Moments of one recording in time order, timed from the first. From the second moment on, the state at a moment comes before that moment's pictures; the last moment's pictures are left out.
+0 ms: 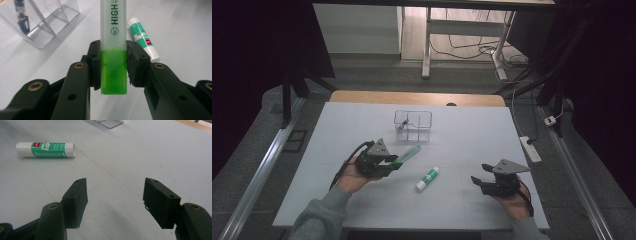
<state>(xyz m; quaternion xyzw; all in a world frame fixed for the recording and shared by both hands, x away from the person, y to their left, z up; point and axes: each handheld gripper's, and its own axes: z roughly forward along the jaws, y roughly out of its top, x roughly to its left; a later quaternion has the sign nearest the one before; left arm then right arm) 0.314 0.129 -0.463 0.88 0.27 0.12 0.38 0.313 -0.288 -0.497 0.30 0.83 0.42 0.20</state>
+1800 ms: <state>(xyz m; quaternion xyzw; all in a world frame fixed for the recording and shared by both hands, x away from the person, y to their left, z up) 0.334 0.083 -0.453 0.91 0.18 0.12 0.36 0.327 -0.235 -0.471 0.24 0.85 0.44 0.16</state>
